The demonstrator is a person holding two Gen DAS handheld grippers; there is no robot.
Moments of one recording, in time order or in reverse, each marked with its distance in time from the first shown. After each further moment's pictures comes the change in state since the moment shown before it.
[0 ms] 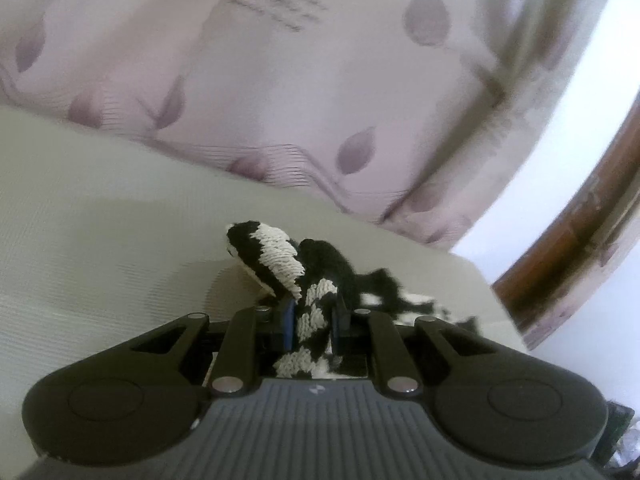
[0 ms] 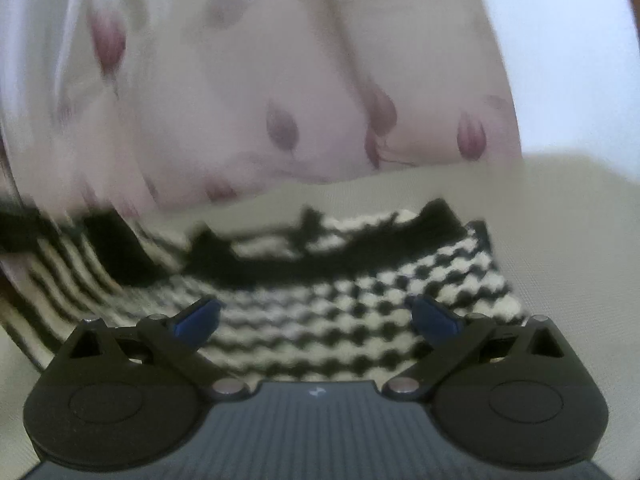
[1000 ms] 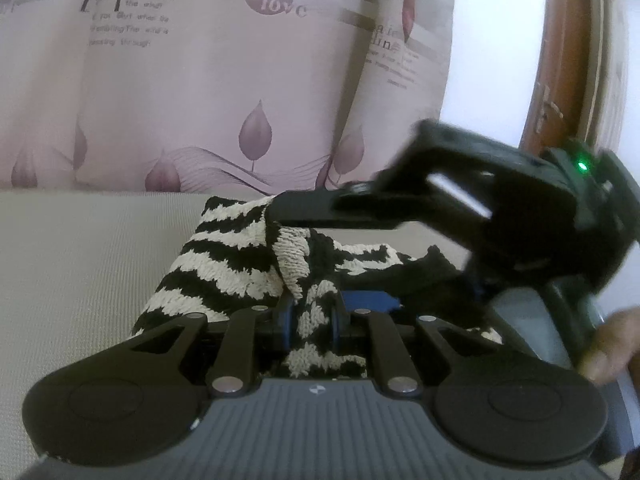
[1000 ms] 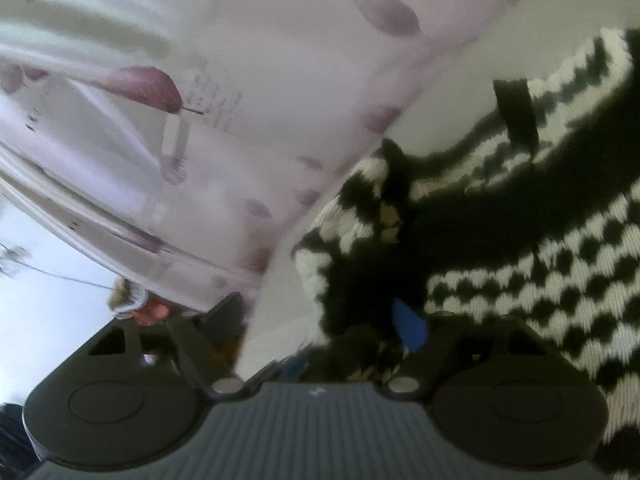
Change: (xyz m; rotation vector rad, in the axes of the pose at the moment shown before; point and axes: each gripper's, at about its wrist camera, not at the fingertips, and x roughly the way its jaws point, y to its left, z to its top) left arm 0.024 -0.091 -0.109 0.339 -0.136 0.035; right arm 0.117 0.069 0.037 0.491 0.363 0.545
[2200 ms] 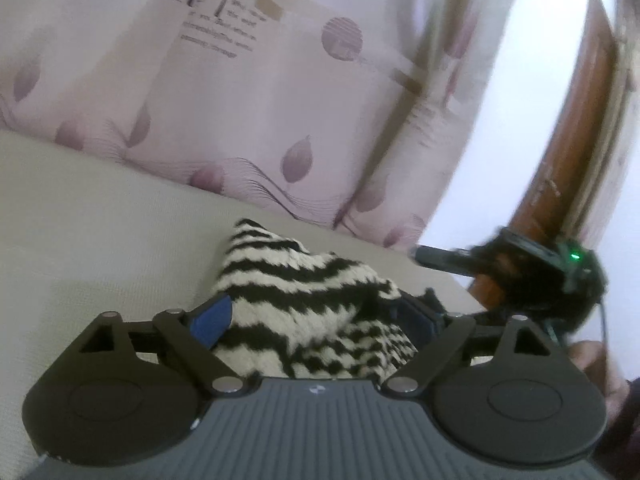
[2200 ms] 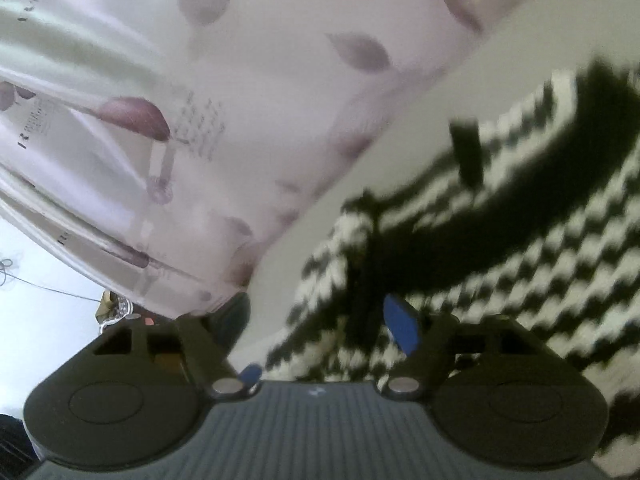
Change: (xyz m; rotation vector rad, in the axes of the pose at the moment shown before) left arm -0.059 0.064 -0.009 -0.207 -0.069 -0.085; right arm -0.048 -0.018 0.008 0.031 -0.053 -0.034
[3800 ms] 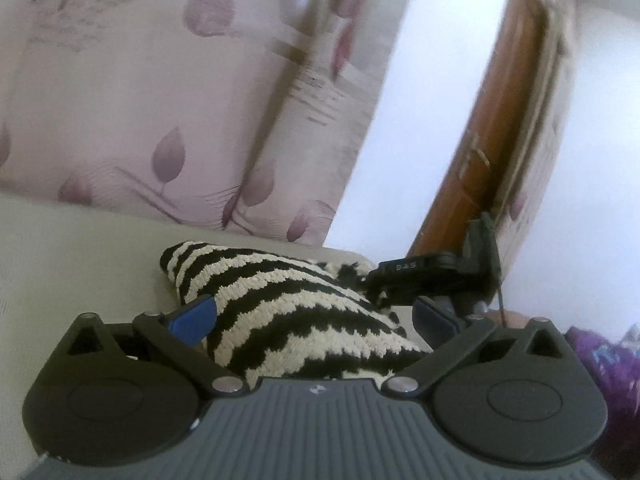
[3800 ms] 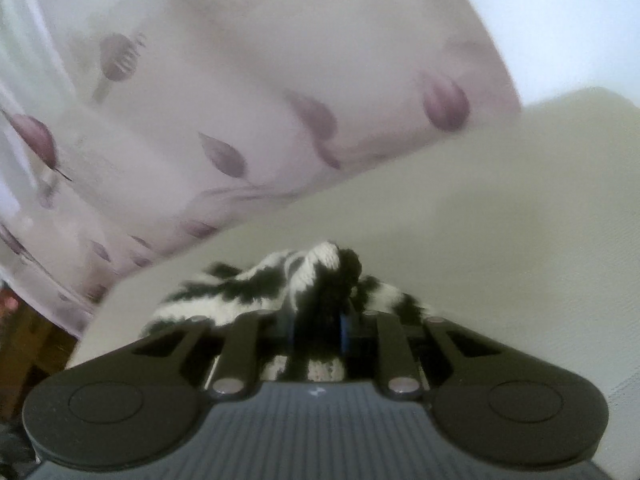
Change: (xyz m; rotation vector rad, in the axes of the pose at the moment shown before) left arm 0.072 -0.079 -0.004 0.129 0.009 -0.198; right arm -0.097 -0.060 0.099 -0.284 -0.131 -0.409
